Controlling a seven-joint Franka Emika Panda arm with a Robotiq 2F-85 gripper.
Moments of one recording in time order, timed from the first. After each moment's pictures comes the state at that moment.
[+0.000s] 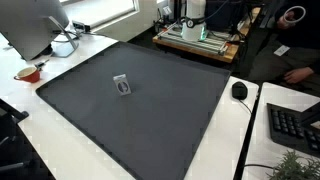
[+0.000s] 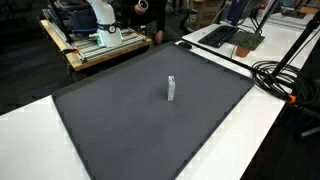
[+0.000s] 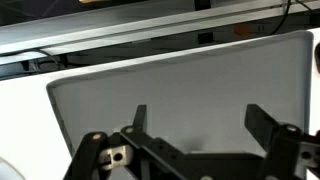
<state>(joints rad) -0.13 -0.78 -0.13 -2.43 -0.08 1.59 -0.04</state>
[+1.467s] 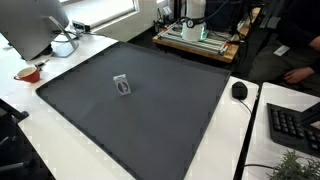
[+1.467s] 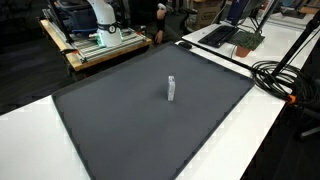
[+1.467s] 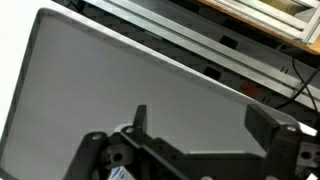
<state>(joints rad) 0.16 -0.72 0.10 -2.52 -0.15 1.64 -0.19</state>
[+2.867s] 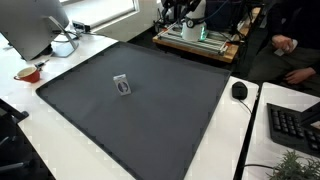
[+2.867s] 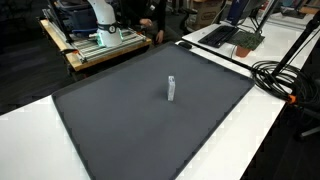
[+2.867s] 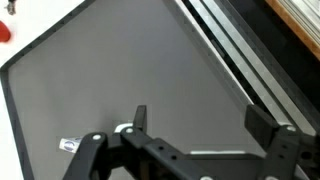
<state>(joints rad) 0.25 -0.29 0.23 -2.49 -0.53 1.85 -0.31</state>
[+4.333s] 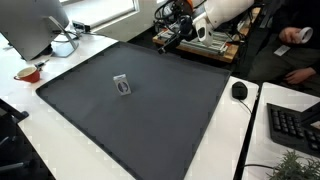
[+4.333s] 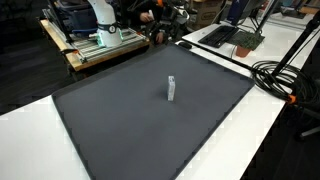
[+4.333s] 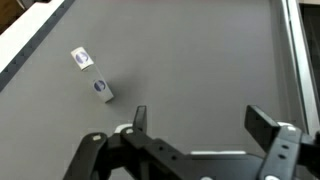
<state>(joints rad) 0.26 0.10 0.27 -2.45 -1.09 1.99 -0.51</state>
